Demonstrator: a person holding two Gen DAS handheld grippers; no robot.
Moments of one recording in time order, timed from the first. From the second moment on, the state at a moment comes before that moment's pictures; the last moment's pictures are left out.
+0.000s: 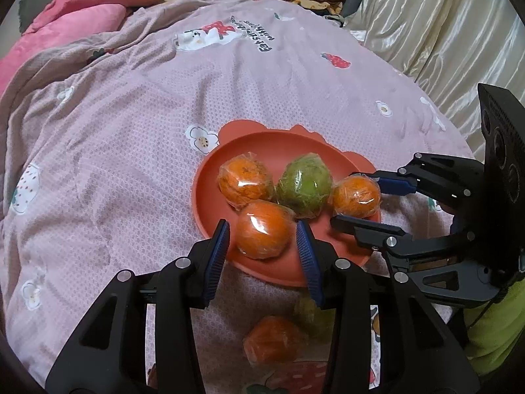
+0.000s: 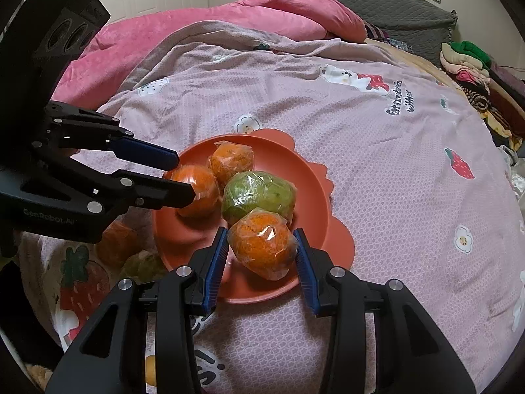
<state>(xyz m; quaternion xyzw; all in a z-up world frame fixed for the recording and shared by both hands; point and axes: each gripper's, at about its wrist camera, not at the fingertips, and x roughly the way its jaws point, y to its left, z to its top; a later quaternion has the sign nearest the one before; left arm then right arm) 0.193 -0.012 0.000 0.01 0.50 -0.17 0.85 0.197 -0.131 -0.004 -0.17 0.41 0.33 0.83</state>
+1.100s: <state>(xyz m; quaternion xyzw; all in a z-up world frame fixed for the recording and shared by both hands) 0.182 -0.004 0.012 0.01 0.48 -0.17 0.86 0.193 -0.139 0.003 -0.15 0.41 0.33 0.84</state>
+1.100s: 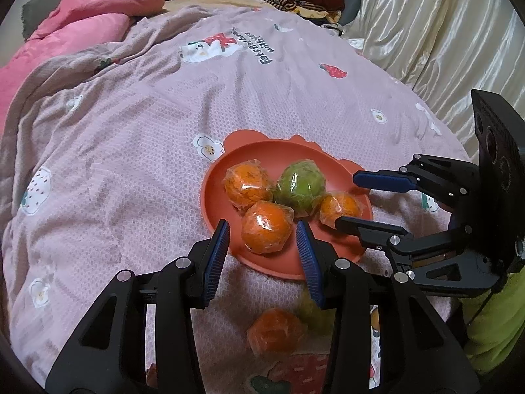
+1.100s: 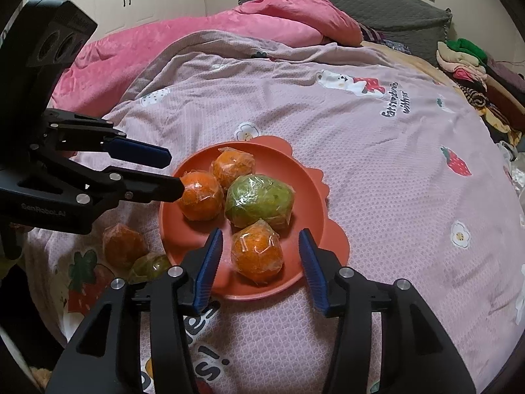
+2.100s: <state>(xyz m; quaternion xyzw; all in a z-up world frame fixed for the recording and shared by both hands) 0.162 0.012 0.034 0.00 0.44 -0.13 0.89 0.181 -0.152 0.020 -0.13 0.39 0.31 0.86</state>
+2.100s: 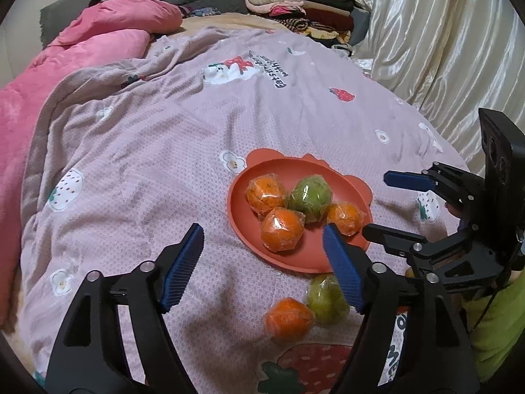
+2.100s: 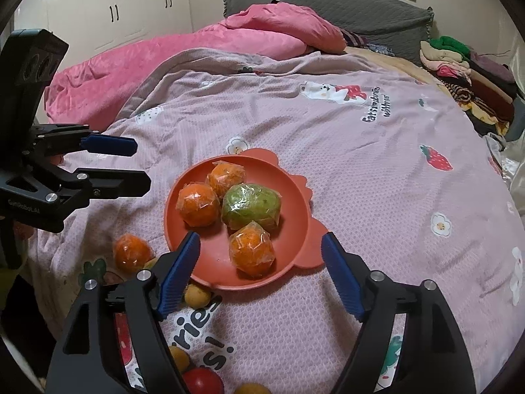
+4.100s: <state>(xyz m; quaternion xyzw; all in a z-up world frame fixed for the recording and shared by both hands) 0.135 0.016 0.048 -0.01 0.42 -0.13 0.90 0.125 -0.170 0.060 -0.12 0.36 0.27 0.88</state>
